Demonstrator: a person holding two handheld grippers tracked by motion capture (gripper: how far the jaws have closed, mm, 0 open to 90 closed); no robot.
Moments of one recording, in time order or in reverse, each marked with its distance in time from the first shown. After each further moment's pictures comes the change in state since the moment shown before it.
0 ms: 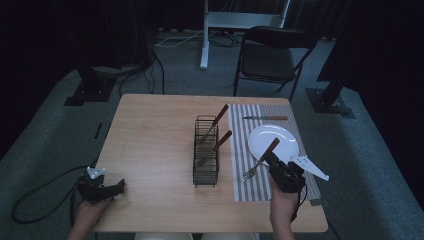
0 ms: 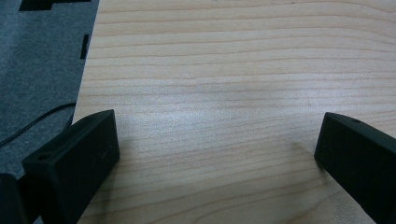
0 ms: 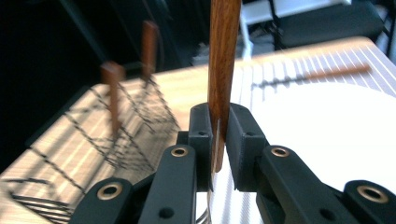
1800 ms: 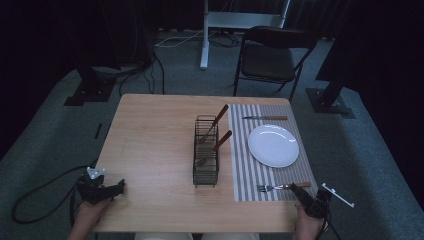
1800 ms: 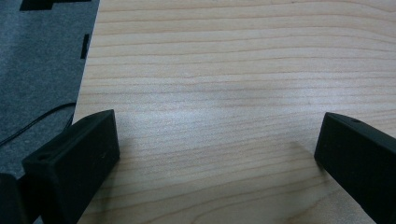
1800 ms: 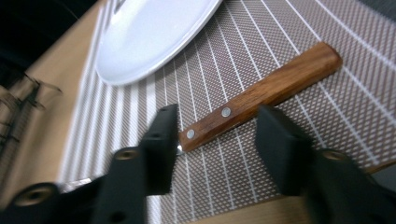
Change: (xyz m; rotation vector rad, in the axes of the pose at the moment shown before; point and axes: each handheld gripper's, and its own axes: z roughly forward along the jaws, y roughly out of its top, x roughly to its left) left arm 0.000 -0.001 0.000 -0.004 0.002 -0.005; right arm -0.140 -0.095 -0.017 0.194 -0.185 0.425
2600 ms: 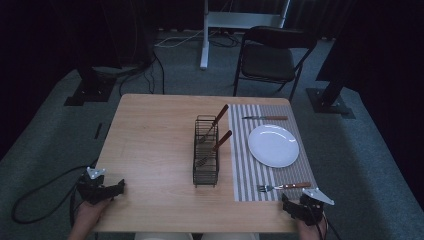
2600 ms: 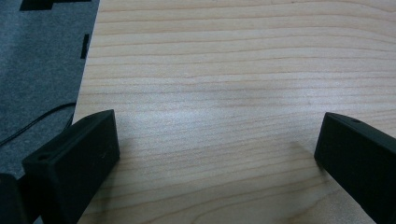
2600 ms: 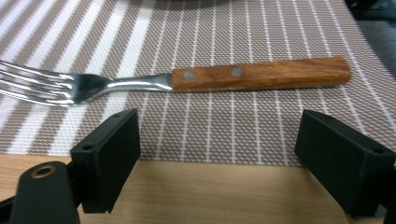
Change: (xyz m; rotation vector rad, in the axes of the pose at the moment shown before) left arm 0.000 0.000 0.000 0.000 0.000 0.000; right arm 0.019 -0.023 -0.001 0.064 -0.190 -0.569
